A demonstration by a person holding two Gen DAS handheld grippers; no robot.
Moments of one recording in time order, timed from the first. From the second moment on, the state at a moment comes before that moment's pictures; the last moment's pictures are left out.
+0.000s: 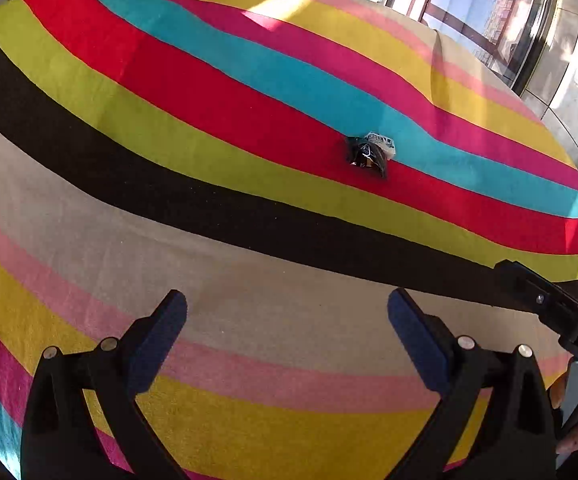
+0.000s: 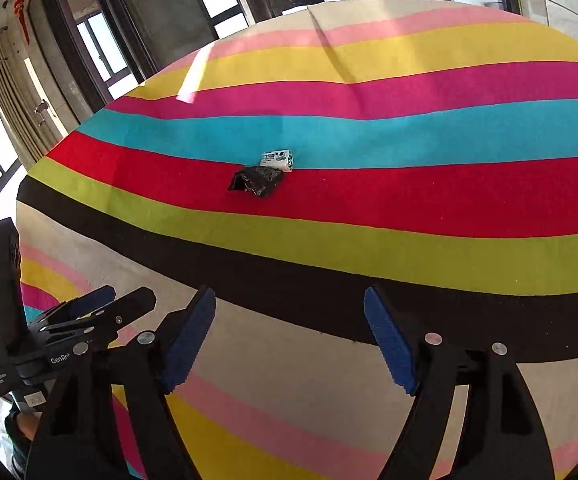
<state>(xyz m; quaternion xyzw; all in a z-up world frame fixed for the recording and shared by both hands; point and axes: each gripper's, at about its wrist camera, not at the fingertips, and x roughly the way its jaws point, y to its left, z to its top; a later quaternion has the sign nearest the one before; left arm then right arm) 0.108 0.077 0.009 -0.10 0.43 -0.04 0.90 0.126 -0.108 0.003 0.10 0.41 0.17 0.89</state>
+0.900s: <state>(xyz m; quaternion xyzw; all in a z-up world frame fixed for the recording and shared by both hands) 0.102 0.088 0.008 -0.14 0.41 -0.06 0.90 0.180 -0.076 0.031 0.06 0.39 0.13 0.91</state>
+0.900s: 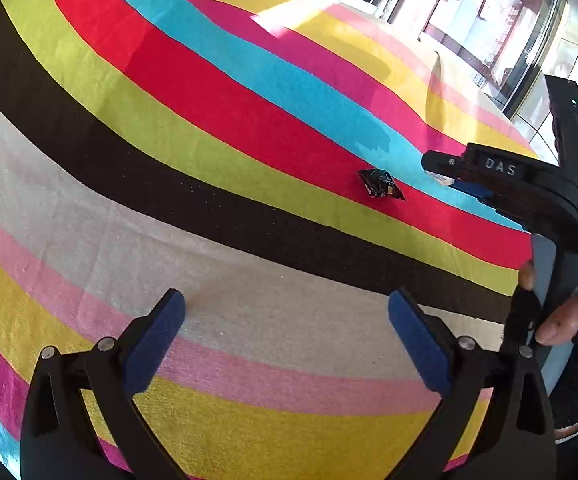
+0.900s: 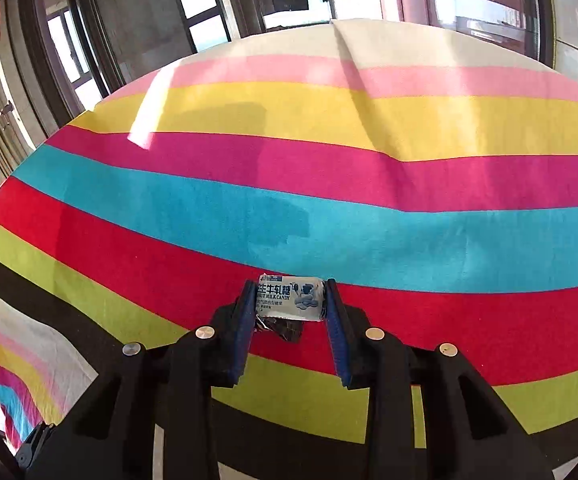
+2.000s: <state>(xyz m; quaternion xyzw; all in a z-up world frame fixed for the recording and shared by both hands) 0.254 -0.038 0.009 0.16 0.46 -0.28 0.83 0.071 -0.182 -0.015 0.15 0.41 0.16 0.88</state>
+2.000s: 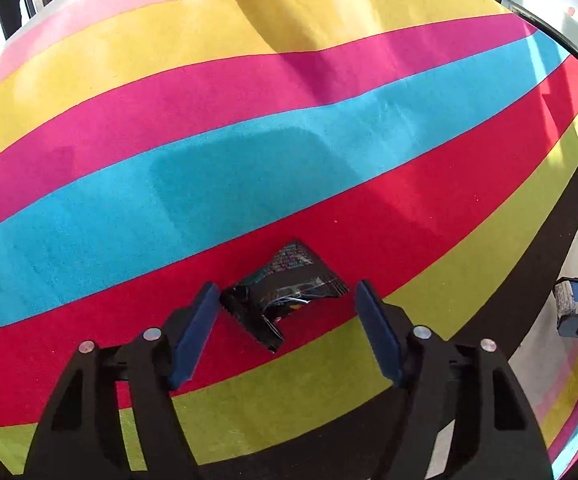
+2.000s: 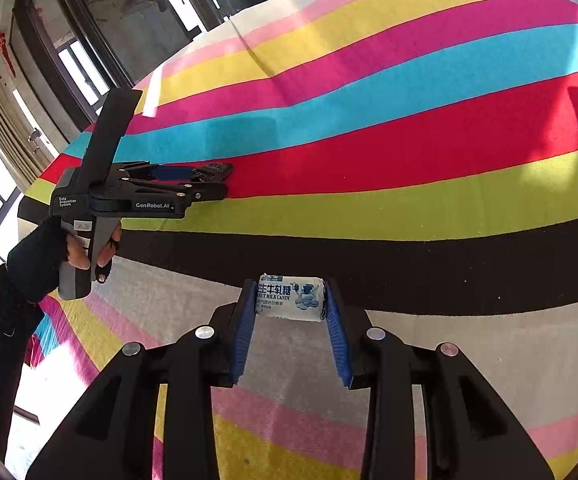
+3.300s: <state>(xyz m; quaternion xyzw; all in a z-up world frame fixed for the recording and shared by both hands) 0.087 -0.045 0.024 0.10 0.38 -0.23 0.89 0.069 -0.184 -0.013 0.15 0.41 0.16 0.89</state>
